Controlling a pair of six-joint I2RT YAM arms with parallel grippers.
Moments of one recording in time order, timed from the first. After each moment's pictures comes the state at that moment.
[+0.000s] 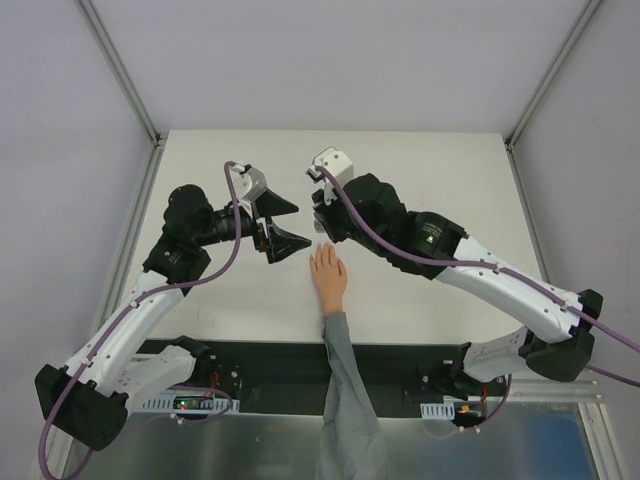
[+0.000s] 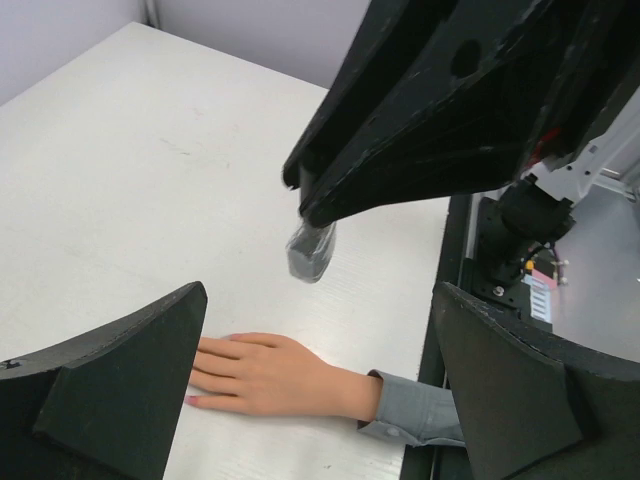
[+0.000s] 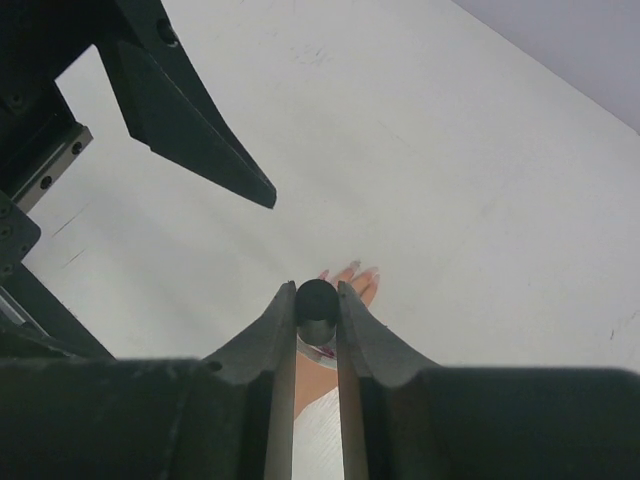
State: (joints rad) left arm -0.42 0.95 0.87 0.04 0.87 -0.18; right arm 1.10 1.39 1.58 -0.62 0.36 0.07
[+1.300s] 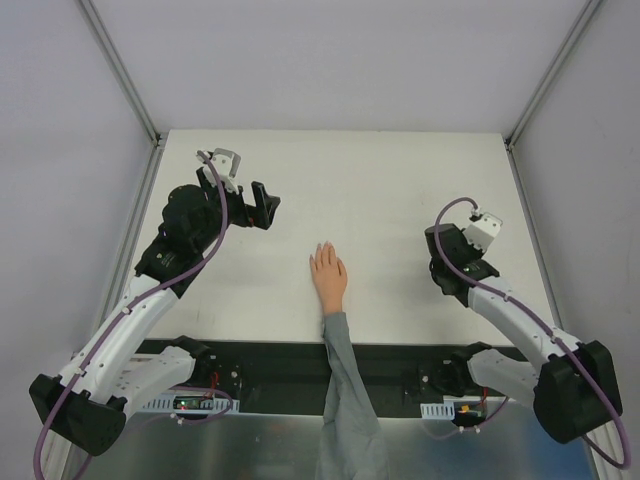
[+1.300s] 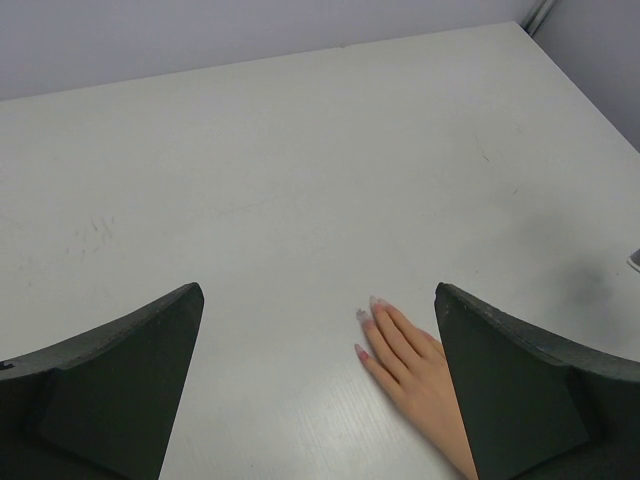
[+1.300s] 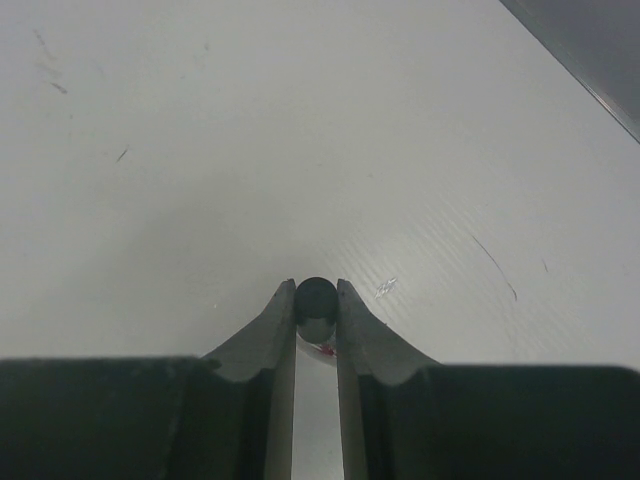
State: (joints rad) left arm -0.42 0.91 0.92 -0.18 0.07 -0.17; right arm 0.46 1.02 0.61 -0.45 0.89 0.73
